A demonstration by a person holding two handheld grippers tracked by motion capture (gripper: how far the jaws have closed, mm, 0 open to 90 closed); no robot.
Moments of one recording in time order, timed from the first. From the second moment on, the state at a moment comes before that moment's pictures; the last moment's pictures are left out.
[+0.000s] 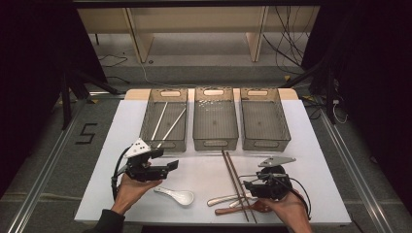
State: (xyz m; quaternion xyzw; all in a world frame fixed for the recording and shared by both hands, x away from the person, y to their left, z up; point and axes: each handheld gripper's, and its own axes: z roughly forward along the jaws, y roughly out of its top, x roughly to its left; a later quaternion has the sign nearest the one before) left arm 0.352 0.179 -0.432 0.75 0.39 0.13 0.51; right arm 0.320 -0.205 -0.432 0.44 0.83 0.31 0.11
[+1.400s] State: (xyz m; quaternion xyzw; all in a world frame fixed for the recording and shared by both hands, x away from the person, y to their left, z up) left arm 0.332 0.185 -0.441 0.76 0.38 0.15 0.51; right arm 0.347 -0.175 -0.463 0.47 0.85 0.22 0.02
